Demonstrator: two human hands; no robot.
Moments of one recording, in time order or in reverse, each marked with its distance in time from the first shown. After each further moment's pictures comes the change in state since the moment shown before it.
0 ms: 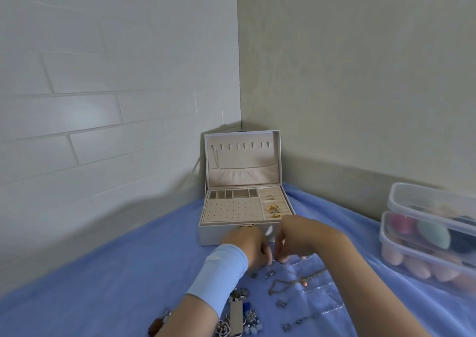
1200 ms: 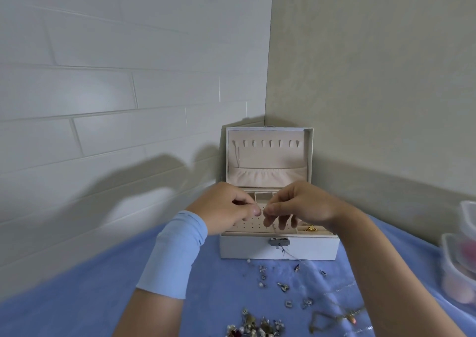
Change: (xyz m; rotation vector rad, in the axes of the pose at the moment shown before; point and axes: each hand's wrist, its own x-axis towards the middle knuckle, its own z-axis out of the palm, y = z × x) left_hand -0.003 -0.102 -0.078 -0.567 0.231 0.096; right_hand 0.048 -0.055 -0.048 0.607 0.086 -0.238
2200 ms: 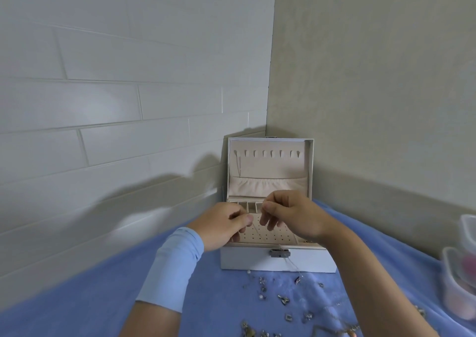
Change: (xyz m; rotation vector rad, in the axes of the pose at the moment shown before) left_hand 0.000 -0.011 0.008 -0.128 -0.034 -0.077; right_hand 0.013 0.004 0.015 0.016 0.161 -0.105
